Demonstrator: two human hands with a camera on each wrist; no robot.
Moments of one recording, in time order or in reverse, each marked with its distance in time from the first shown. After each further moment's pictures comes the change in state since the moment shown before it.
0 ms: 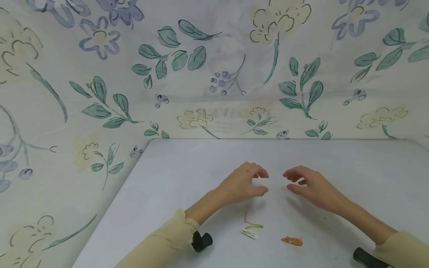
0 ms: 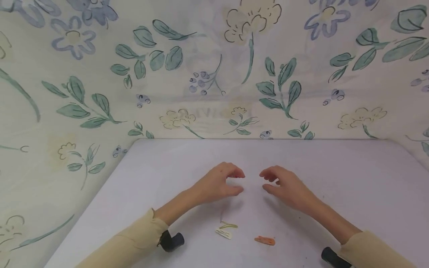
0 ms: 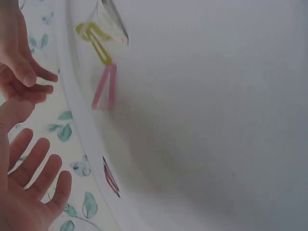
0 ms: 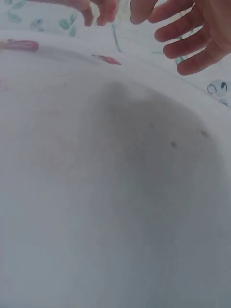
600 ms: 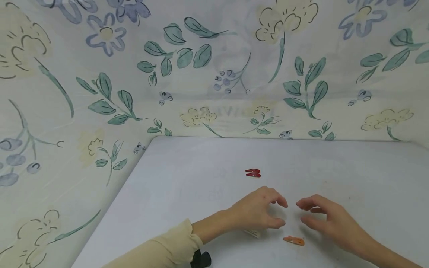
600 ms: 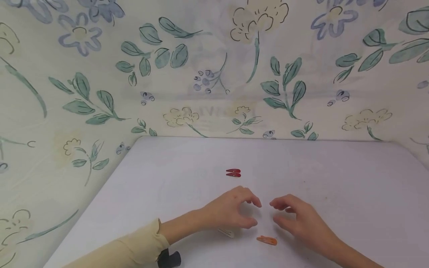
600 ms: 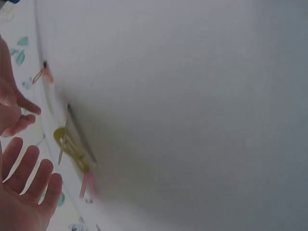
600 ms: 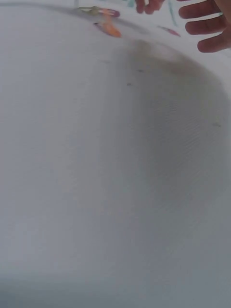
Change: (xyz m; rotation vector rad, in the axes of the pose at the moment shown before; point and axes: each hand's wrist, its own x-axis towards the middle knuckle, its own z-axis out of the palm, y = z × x) left_hand -0.028 0.027 0.036 -0.024 -0.129 0.122; right_hand -0.070 -0.002 0.019 0.025 0.075 0.010
